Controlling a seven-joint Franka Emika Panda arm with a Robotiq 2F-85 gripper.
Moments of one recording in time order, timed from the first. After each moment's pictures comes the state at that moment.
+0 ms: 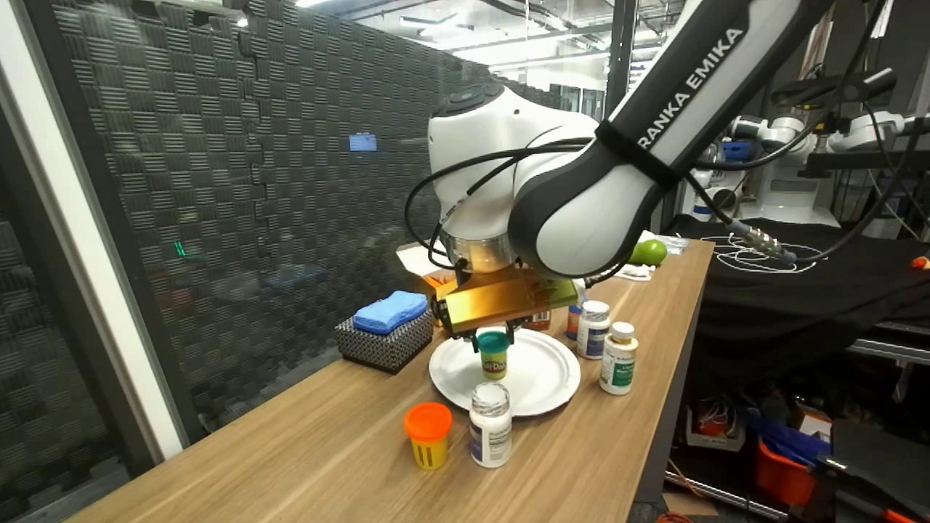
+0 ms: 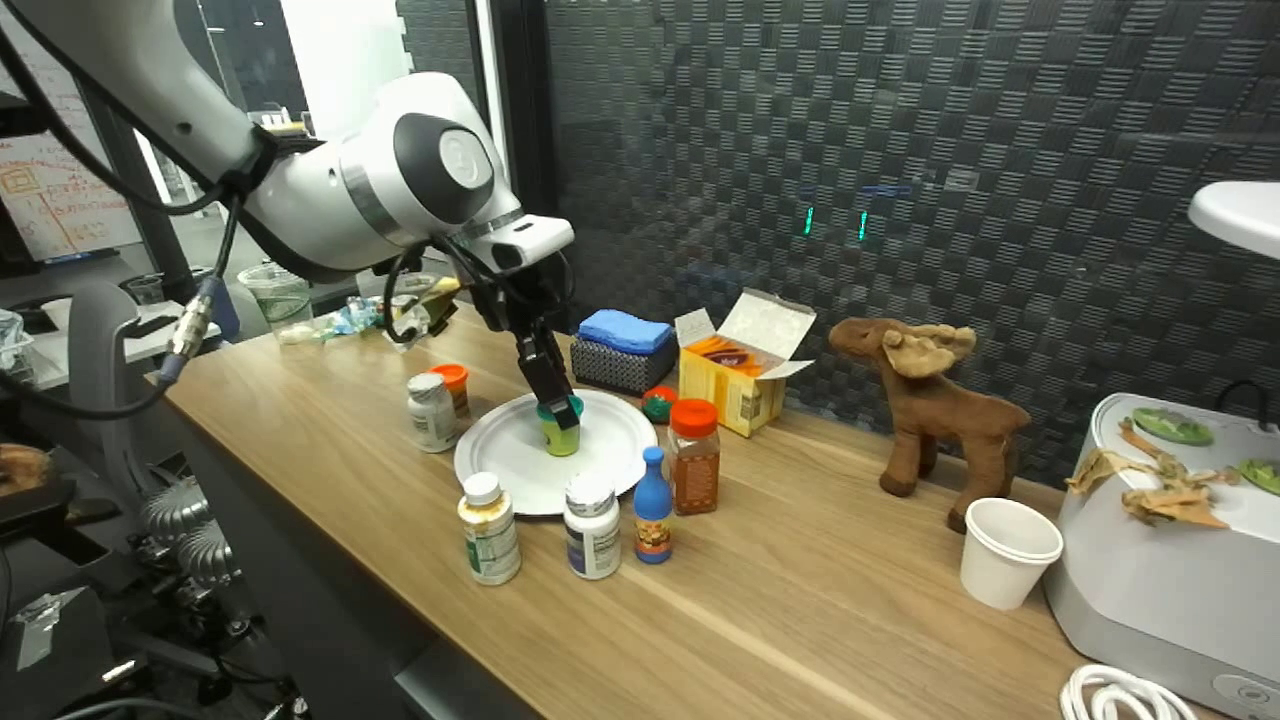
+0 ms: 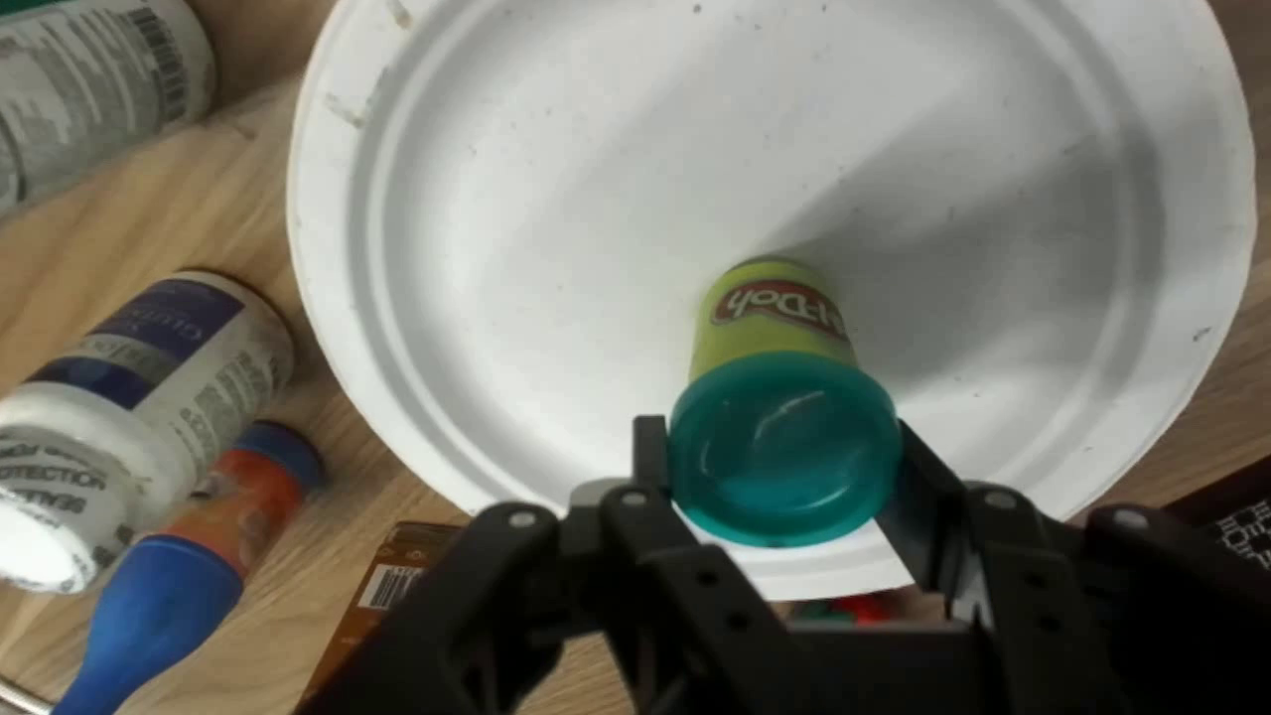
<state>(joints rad) 0.29 0.39 -0.11 -2.07 -0.55 2.52 1.25</state>
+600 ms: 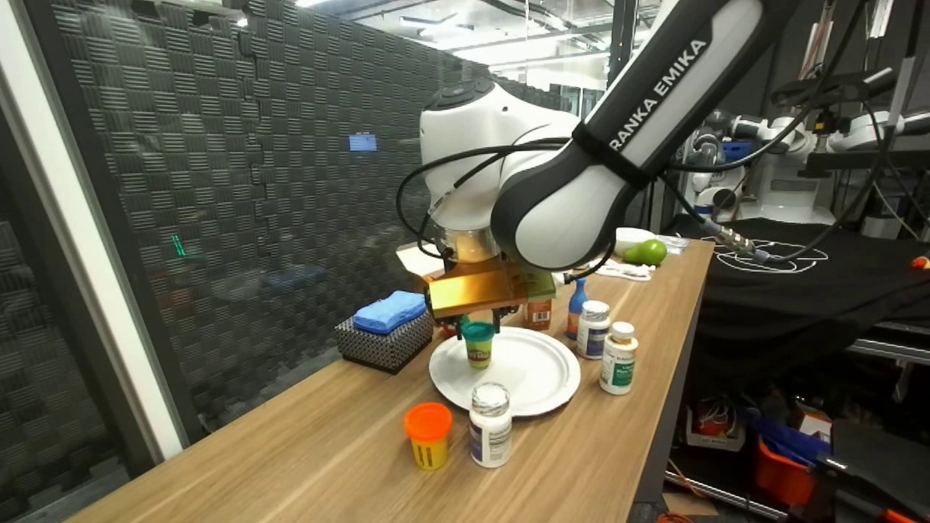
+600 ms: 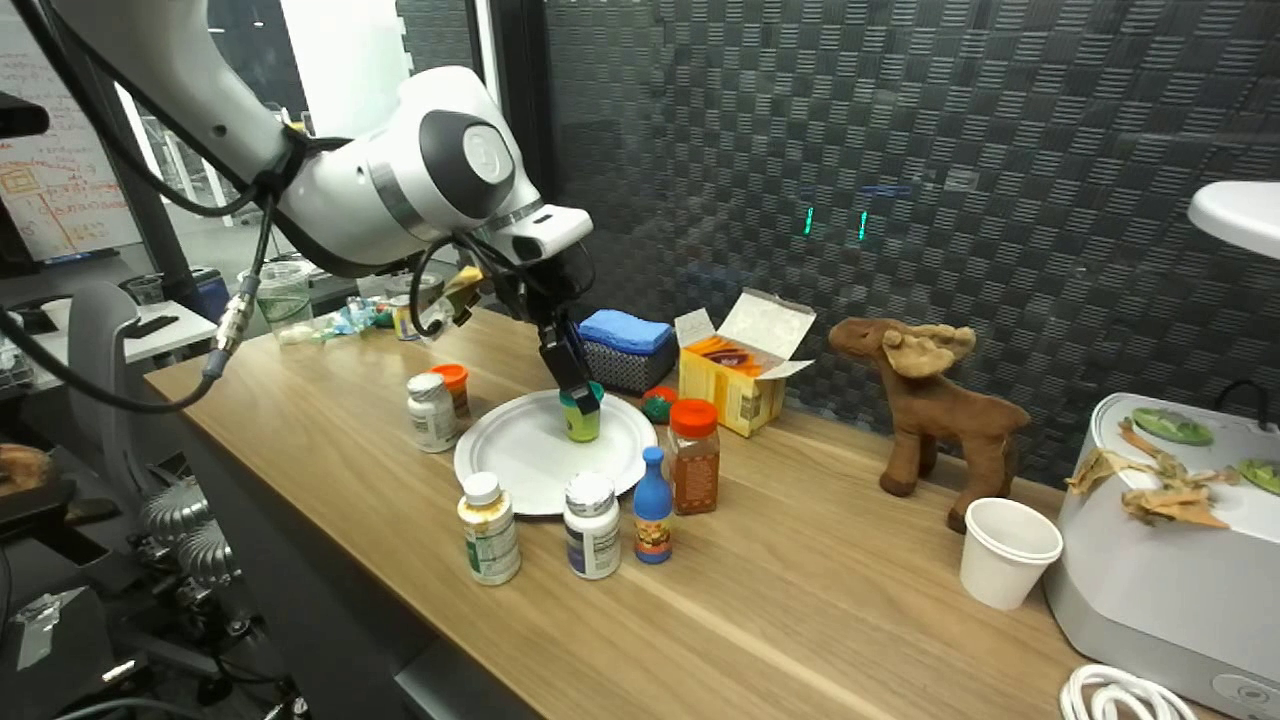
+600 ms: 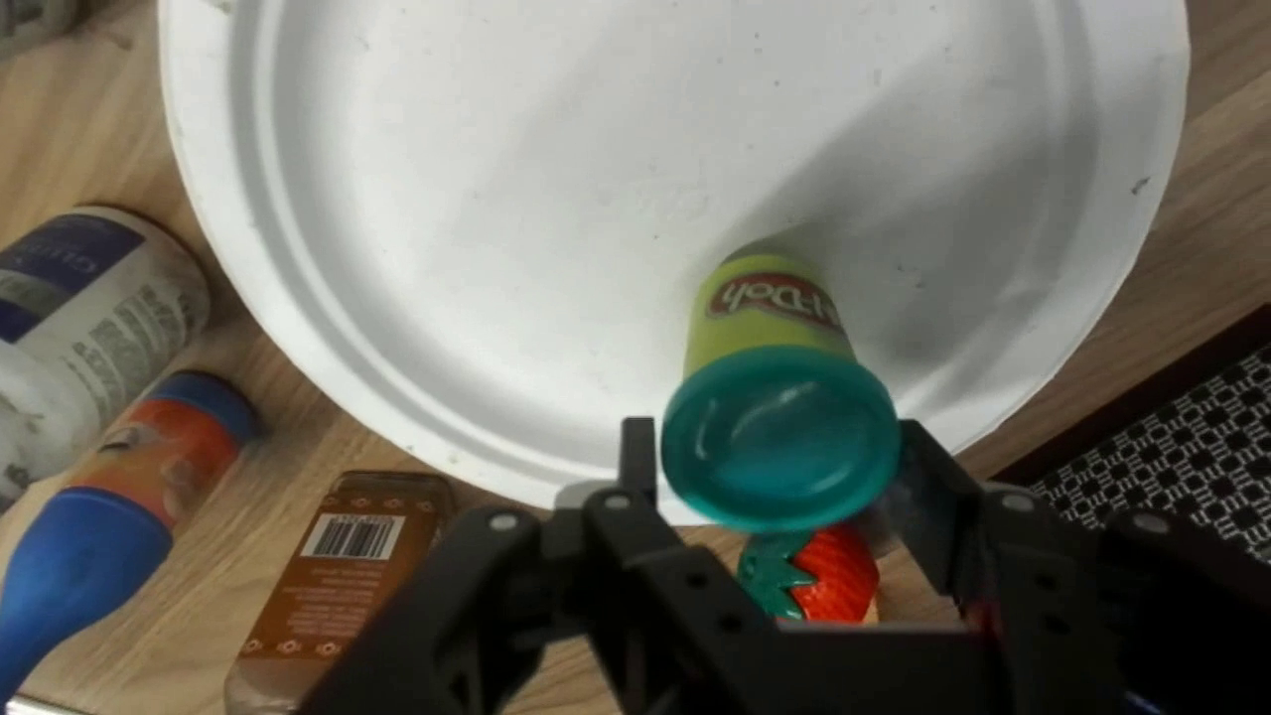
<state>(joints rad) 0.28 0.43 -0.12 -2.01 -0.54 2.55 1.28</state>
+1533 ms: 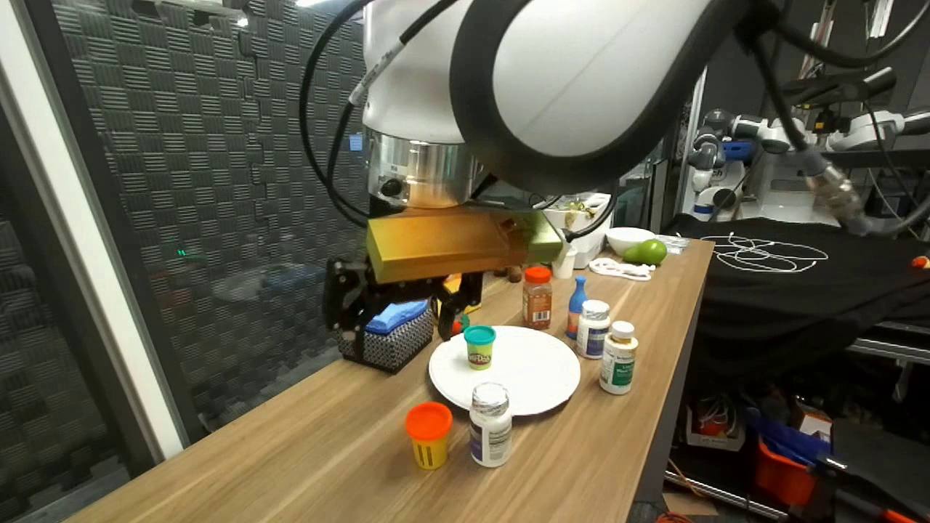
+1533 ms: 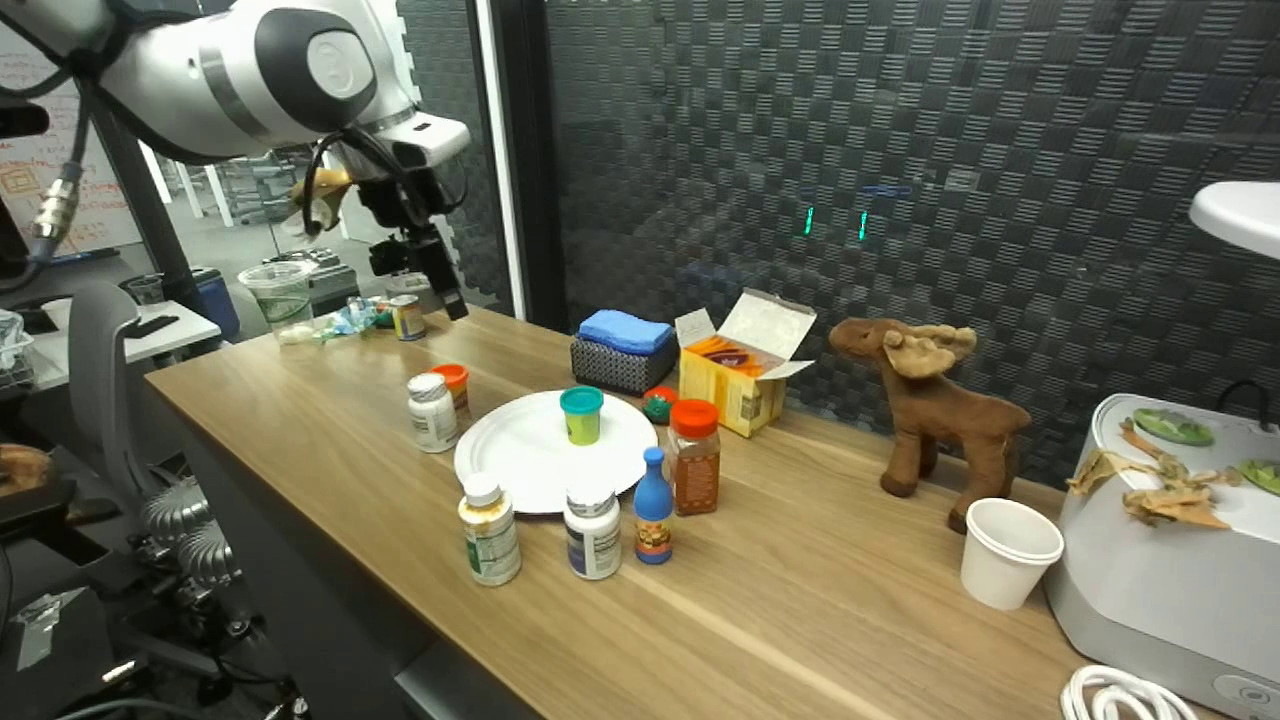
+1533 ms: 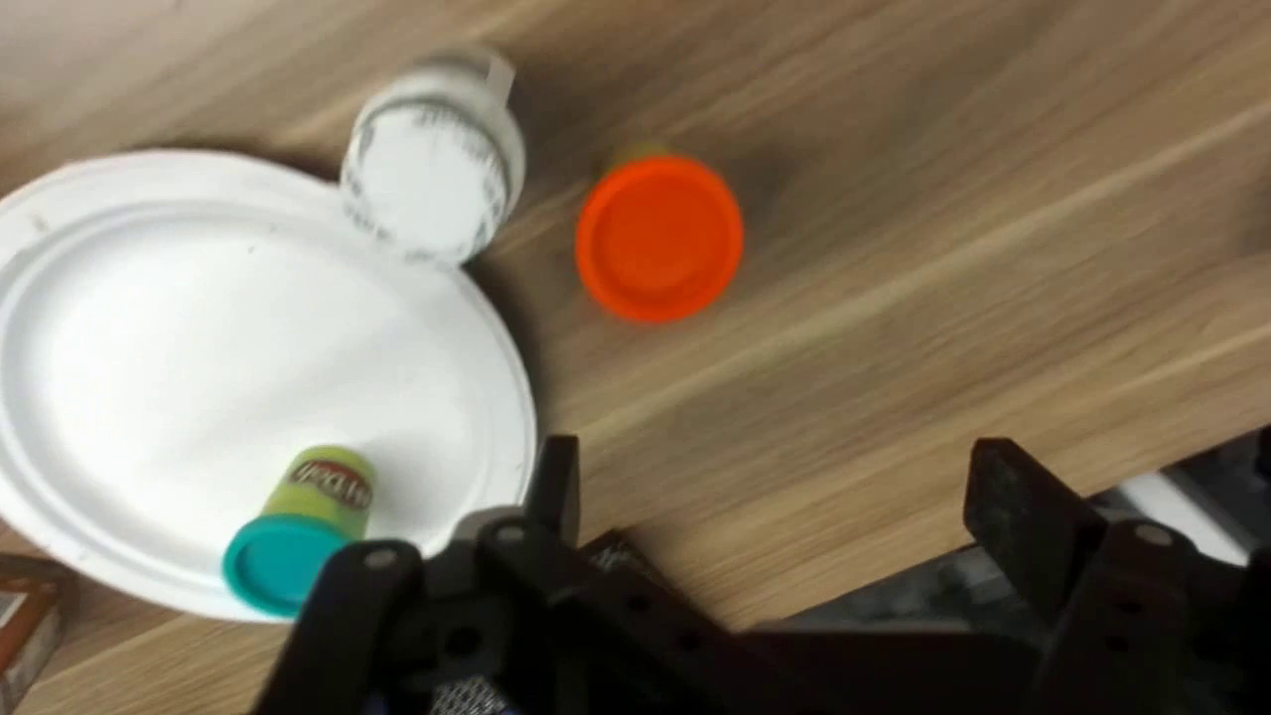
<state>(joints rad) 0.28 0.21 0.13 -2.11 -0.25 2.55 0.93</state>
